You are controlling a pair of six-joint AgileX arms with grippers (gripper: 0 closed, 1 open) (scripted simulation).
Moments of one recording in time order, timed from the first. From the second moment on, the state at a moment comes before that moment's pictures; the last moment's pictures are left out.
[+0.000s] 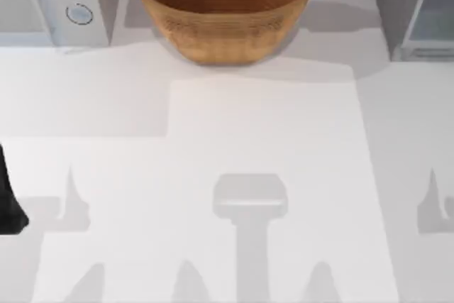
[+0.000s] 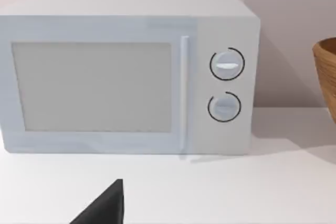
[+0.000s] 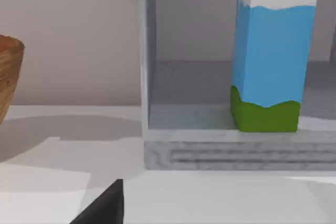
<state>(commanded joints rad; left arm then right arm) 0.00 0.00 0.00 0.00 0.00 0.00 0.00 0.00 0.00 0.00 0.00 0.00</state>
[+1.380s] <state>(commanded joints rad) 0.00 0.00 0.00 0.00 0.00 0.00 -0.46 1.57 0.15 1.40 -0.45 0.01</state>
